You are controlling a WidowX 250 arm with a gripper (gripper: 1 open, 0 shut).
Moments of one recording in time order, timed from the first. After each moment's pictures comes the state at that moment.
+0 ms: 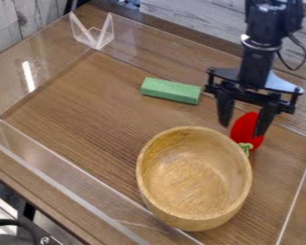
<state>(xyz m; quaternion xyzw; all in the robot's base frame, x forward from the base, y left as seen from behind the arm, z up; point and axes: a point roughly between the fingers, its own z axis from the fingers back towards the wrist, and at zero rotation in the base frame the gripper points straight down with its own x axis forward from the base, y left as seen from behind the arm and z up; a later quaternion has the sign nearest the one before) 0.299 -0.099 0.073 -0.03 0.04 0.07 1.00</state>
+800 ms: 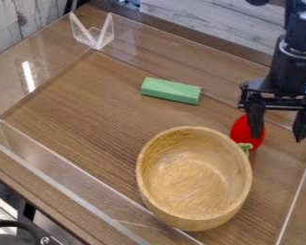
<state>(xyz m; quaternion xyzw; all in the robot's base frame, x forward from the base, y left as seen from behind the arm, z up) 0.314 -0.131 0.072 -0.04 0.02 0.25 0.97</state>
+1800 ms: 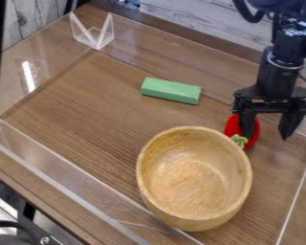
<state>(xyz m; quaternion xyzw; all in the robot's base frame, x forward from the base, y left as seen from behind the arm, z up) 0.354 -0.093 0.037 -0.03 0.01 0.32 0.95</state>
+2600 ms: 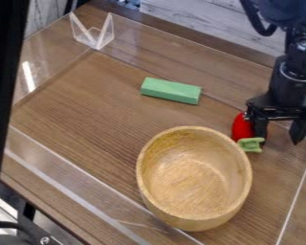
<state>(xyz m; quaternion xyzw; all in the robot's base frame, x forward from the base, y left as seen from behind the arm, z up) 0.359 -0.111 0.018 -0.03 -0.01 0.32 0.95</state>
